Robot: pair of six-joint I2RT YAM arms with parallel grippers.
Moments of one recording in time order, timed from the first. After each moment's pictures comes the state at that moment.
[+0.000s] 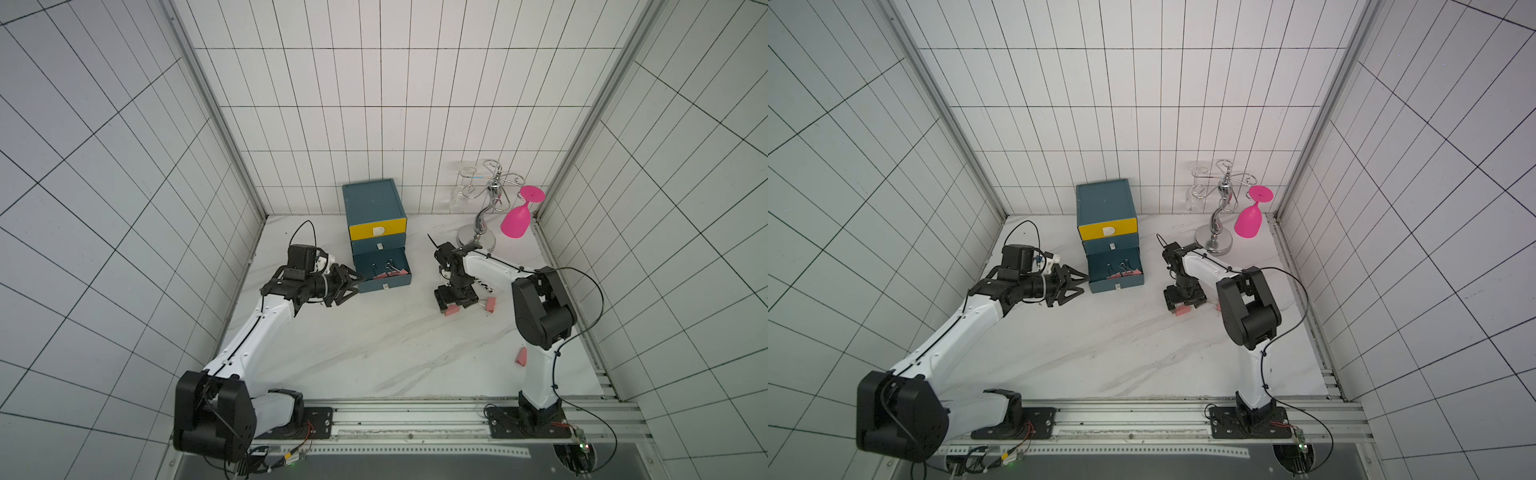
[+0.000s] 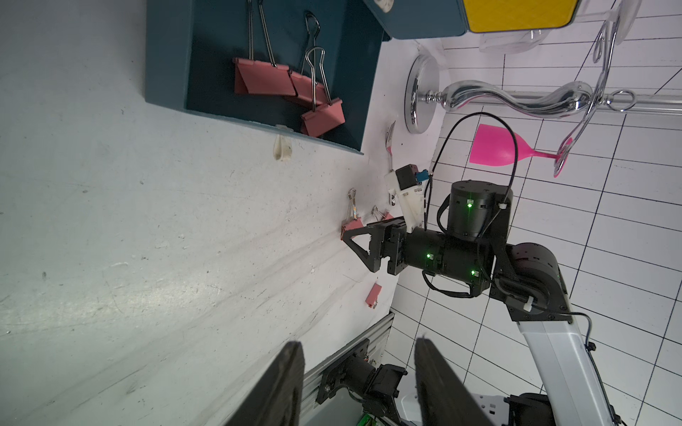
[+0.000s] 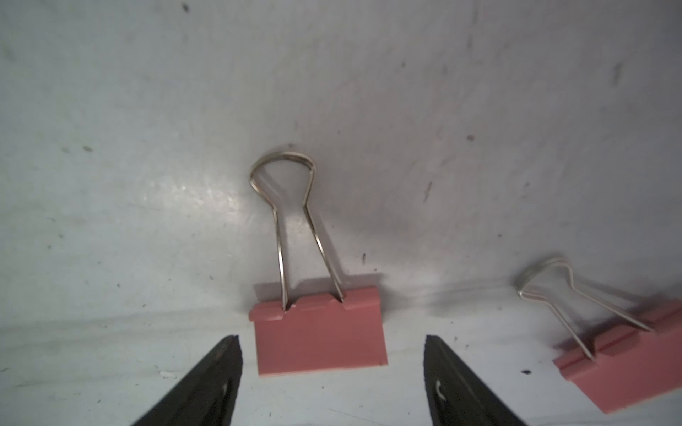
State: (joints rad) left arm -0.15 1.25 0.93 -0.49 0.76 -0.97; right arm 0.57 2.00 1.44 -1.08 0.00 0.19
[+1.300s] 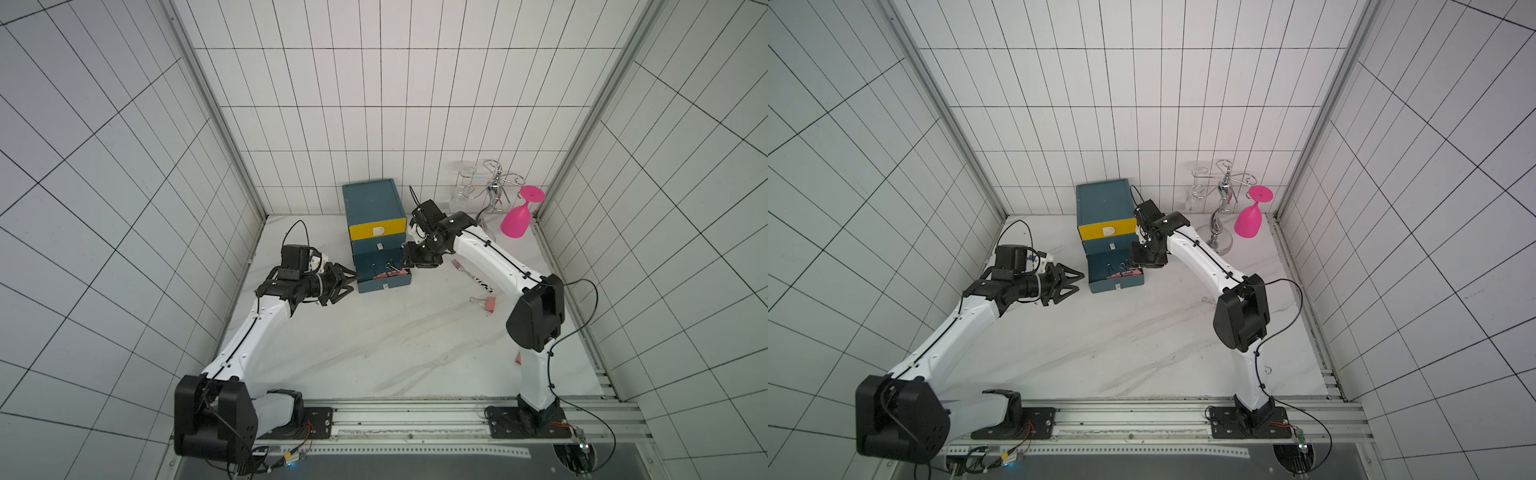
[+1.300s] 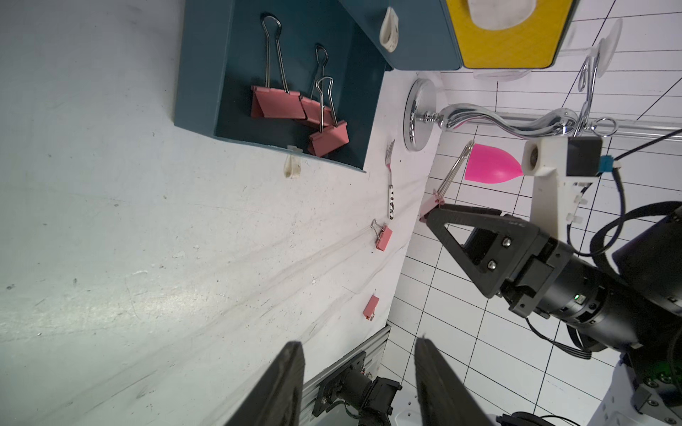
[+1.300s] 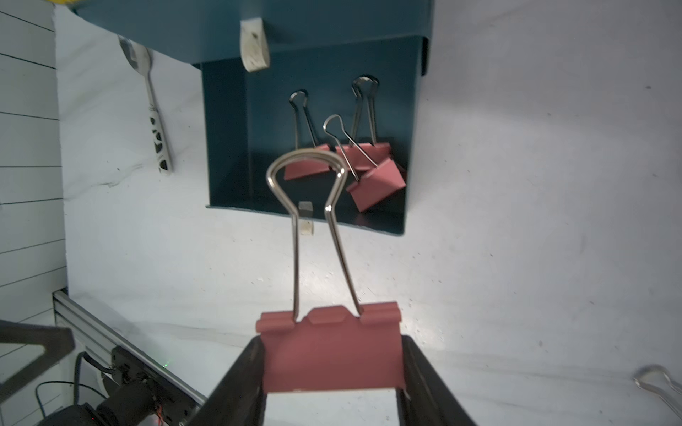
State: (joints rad) left arm -0.10 1.23 0.92 -0.49 0.76 -0.97; right arm 0.70 2.08 2.04 -1.08 -0.25 0.44
